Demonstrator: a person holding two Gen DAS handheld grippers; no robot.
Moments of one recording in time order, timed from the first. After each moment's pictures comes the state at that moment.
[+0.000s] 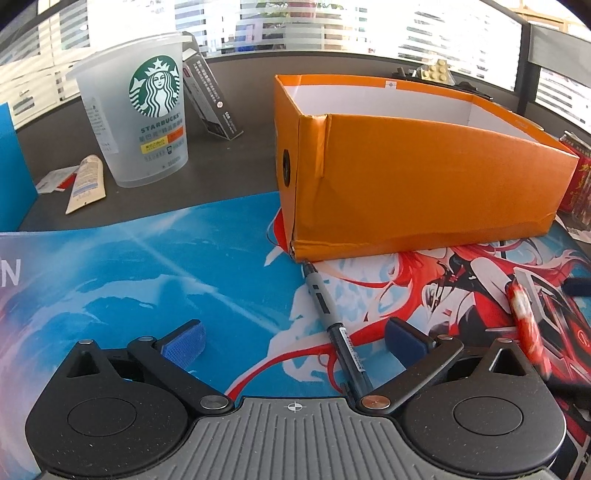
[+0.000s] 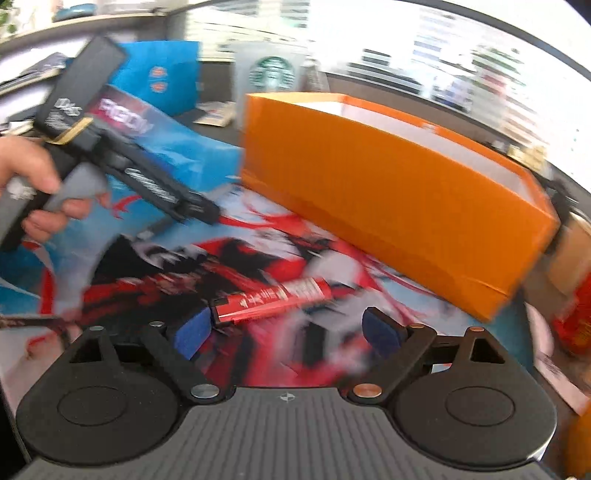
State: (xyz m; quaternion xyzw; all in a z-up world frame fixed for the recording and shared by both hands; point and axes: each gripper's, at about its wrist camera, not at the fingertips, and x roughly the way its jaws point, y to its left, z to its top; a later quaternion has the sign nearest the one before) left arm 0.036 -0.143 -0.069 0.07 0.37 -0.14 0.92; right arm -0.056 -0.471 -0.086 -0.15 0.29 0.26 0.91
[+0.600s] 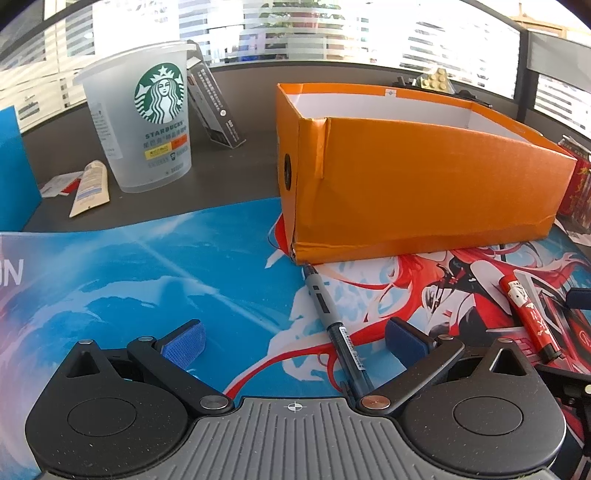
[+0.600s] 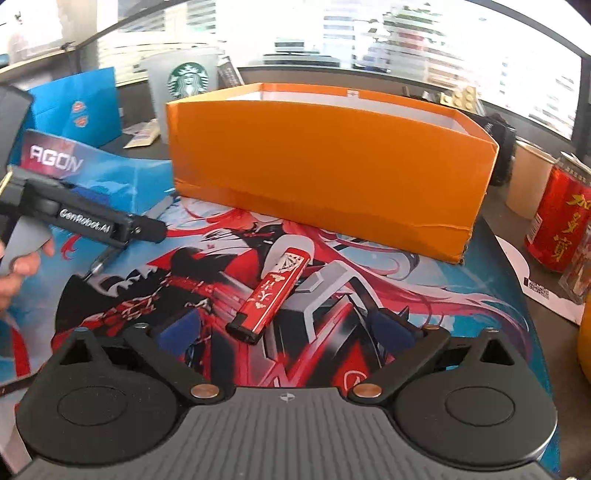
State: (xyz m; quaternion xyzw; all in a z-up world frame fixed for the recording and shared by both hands) left arm 0.031 -0.142 -0.070 0.06 0.35 -0.13 0.93; right arm -0.050 -0.466 -0.096 -0.06 0.31 0.16 0.93
